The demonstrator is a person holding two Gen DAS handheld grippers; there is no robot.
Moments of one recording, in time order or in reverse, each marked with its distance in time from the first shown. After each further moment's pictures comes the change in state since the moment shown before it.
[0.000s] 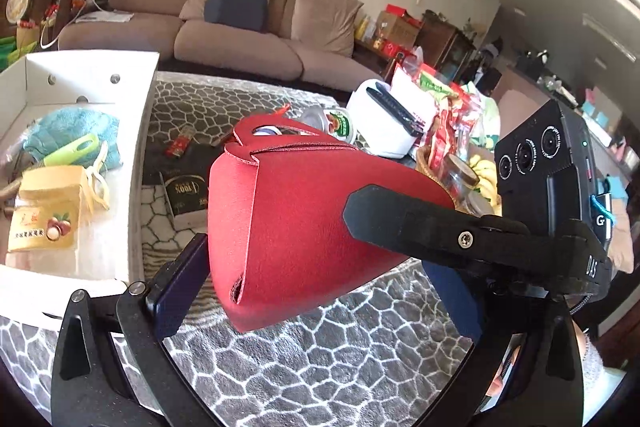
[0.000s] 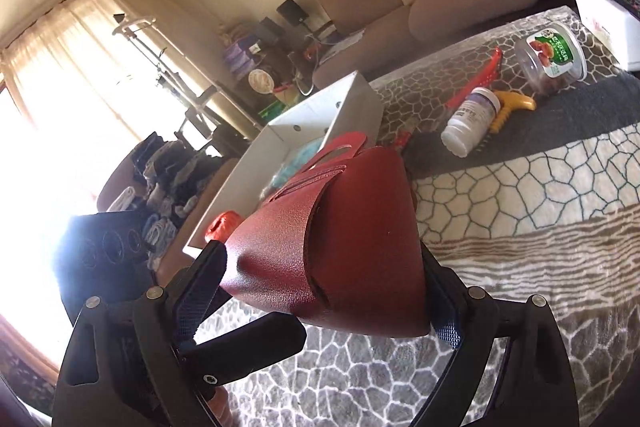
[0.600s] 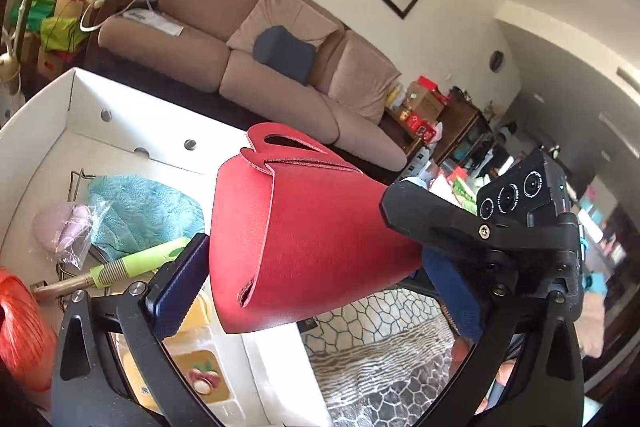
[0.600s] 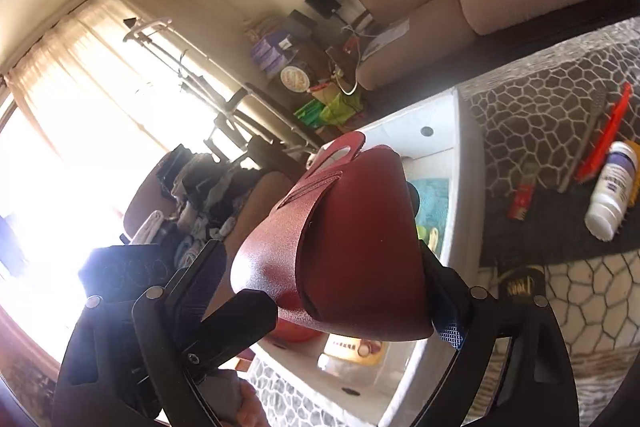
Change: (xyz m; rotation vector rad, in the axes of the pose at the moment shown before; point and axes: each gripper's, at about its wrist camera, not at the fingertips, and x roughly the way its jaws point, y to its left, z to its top) left arm -0.026 0.187 0.113 -0.269 -0.109 -0.052; right arm 0.146 0.085 0.112 0.021 0.064 0.108
